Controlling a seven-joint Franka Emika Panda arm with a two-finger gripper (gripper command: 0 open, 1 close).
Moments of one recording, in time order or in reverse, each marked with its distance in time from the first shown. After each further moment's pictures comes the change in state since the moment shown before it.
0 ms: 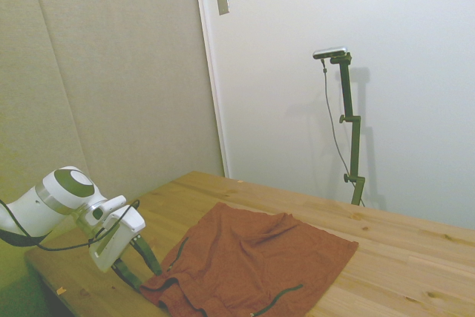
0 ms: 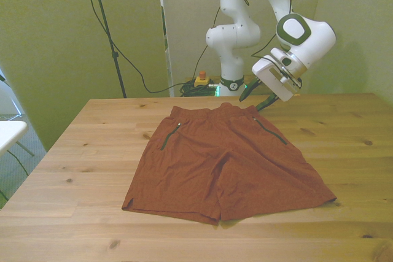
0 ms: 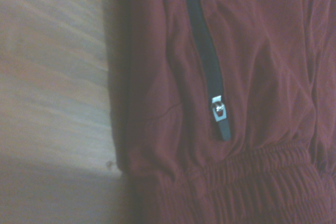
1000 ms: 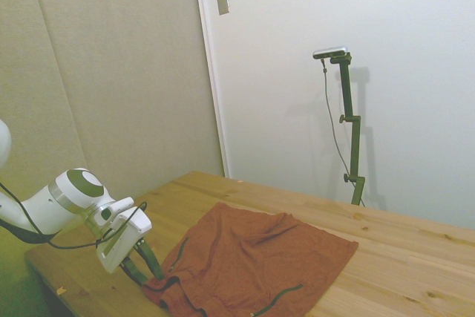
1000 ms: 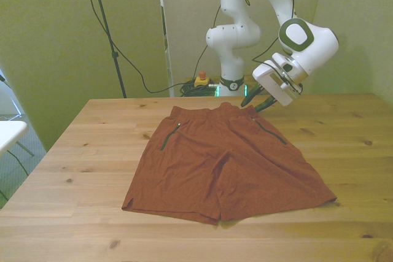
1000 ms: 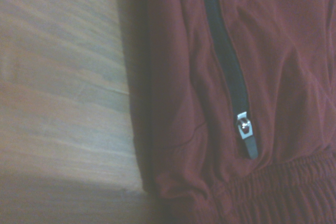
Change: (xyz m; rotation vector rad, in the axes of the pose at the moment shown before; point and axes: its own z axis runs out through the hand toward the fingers) arm 0.001 -0.016 0.007 -0.036 -0.025 -0.019
